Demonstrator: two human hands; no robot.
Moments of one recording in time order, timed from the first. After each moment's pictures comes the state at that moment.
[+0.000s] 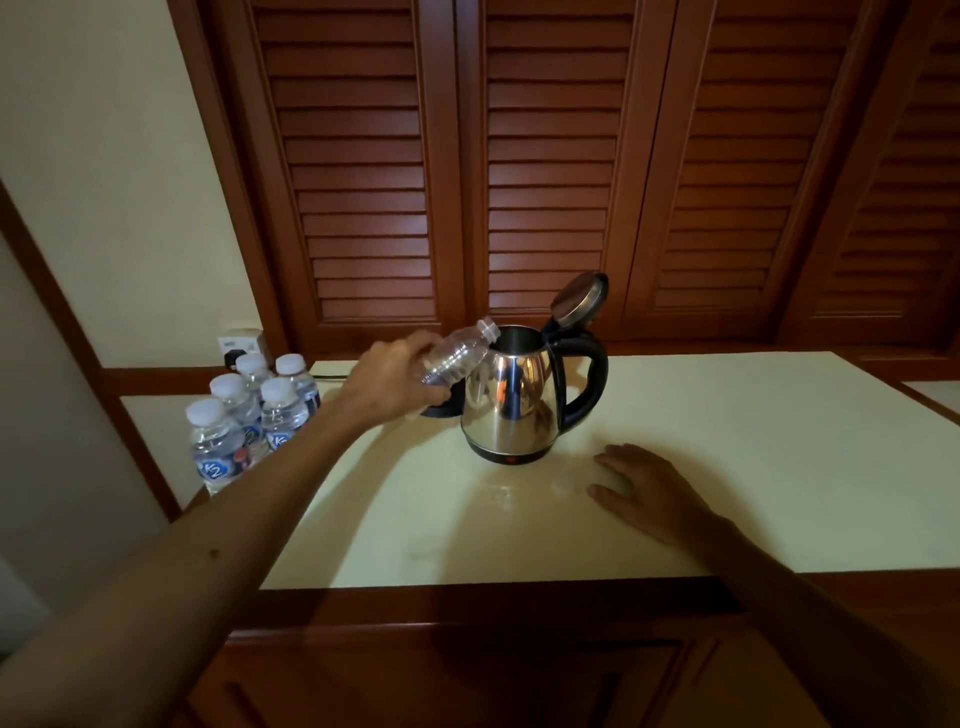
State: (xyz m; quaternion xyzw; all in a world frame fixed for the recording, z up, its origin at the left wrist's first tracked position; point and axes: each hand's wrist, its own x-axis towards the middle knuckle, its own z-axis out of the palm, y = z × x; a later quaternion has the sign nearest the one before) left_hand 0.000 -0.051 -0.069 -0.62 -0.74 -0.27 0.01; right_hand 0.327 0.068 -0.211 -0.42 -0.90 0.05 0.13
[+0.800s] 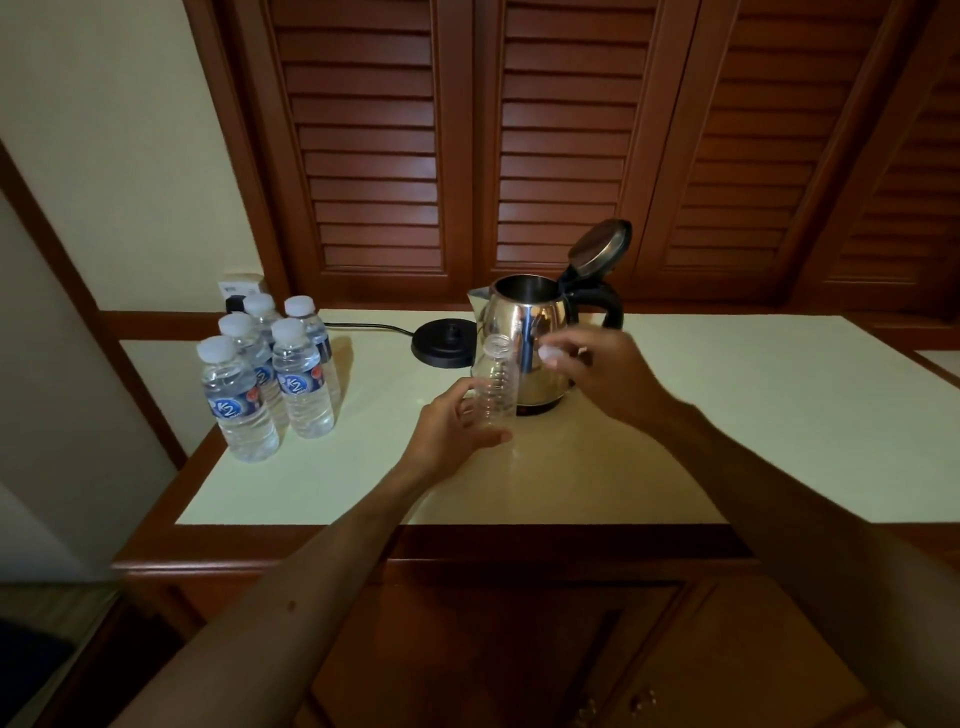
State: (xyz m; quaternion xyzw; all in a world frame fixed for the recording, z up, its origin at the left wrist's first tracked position) left_hand 0.056 -0.075 -0.184 -0.53 -0.62 -0.50 -0.29; right_hand 0.246 0.028 -0.109 -0.24 -0.88 0.19 0.36
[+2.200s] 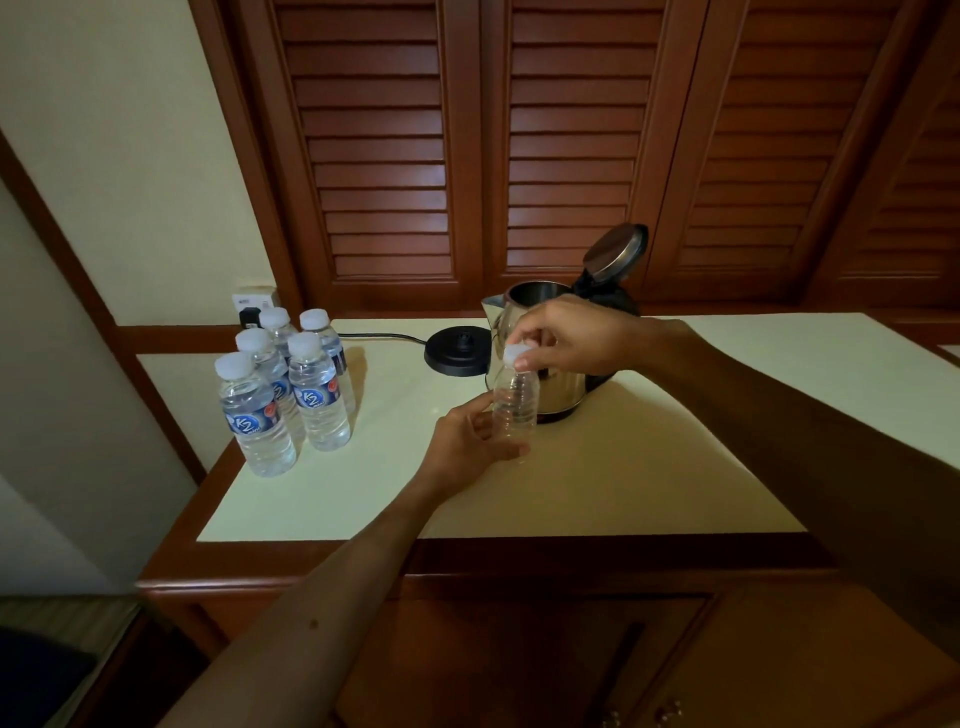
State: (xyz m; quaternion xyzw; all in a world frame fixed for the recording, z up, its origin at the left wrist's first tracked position) left_hand 0.051 -0.073 -0.192 -0.55 -0.61 -0.50 -0.30; right_hand 0.198 0.027 -0.037 -0.20 -0.97 0.12 0.06
